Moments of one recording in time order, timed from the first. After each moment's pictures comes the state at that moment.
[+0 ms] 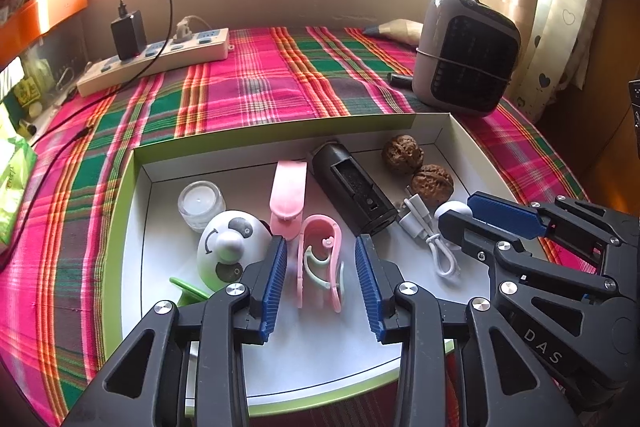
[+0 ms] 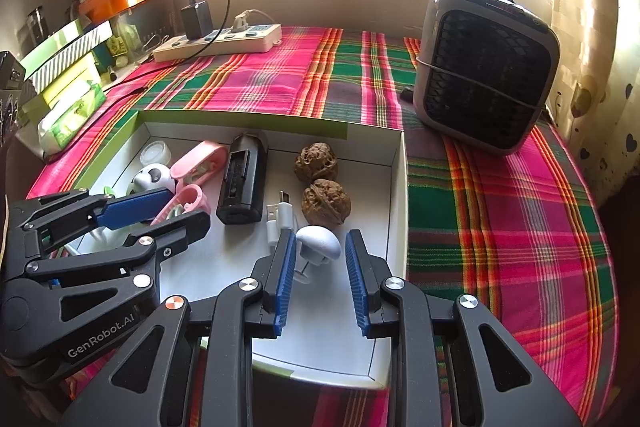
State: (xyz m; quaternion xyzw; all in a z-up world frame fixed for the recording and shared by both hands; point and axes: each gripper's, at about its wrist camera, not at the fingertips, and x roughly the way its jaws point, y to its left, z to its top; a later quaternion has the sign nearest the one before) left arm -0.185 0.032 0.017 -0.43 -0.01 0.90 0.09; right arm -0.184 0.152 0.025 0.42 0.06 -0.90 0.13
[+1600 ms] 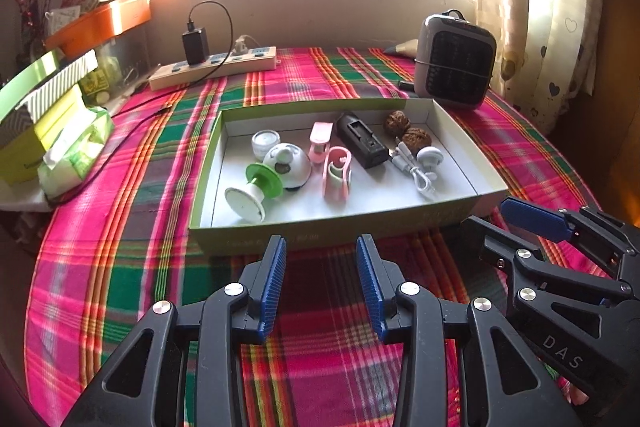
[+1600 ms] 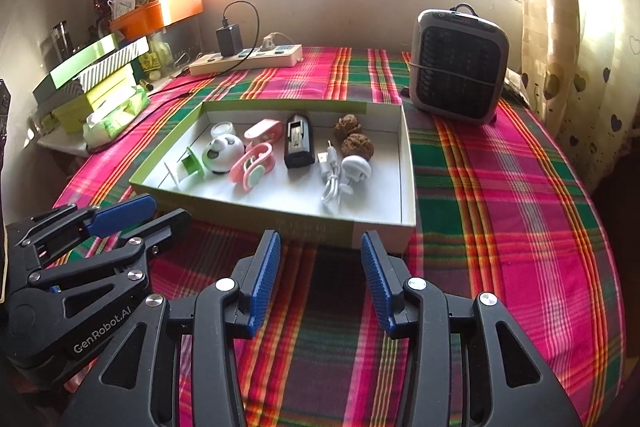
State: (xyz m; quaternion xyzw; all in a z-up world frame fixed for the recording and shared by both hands) left arm -0.079 0.025 0.038 -0.39 0.00 0.92 0.02; right arm -0.090 0.153 0.040 0.38 0.03 -0.91 0.14
